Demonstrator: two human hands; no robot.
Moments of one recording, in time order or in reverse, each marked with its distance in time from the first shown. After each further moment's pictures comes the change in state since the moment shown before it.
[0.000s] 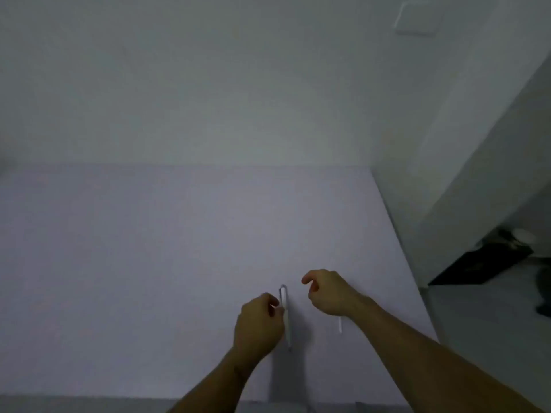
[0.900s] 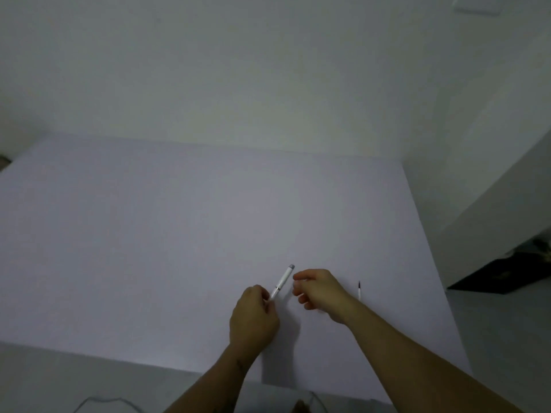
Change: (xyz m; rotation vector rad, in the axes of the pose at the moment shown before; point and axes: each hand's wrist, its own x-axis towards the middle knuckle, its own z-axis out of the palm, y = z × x) left_hand 0.004 -0.050 -0.013 0.060 0.185 -0.056; right_hand 0.017 -0.037 0.051 0.667 -0.072 0.138
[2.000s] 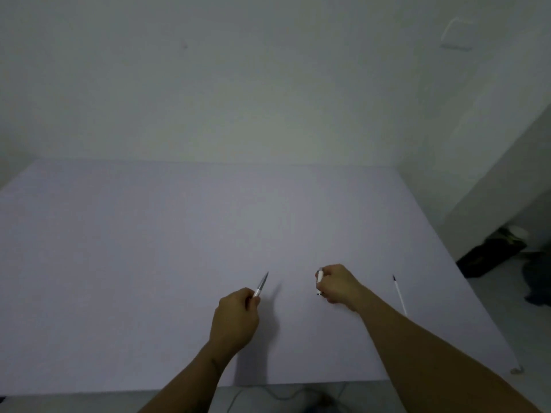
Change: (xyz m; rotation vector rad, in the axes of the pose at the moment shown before) left_hand 0.055 -0.113 -0.136 -0.110 -0.141 0.193; right_hand 0.001 -0.043 0.098 -0.199 0.325 0.057
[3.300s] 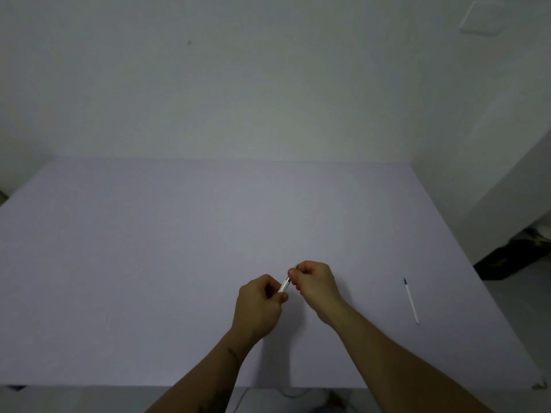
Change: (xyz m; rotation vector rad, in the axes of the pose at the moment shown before) left_hand 0.009 0.050 0.013 -0.166 -0.044 -0.089; right_hand -0.021 -0.026 0.047 0.352 0.033 -0.212
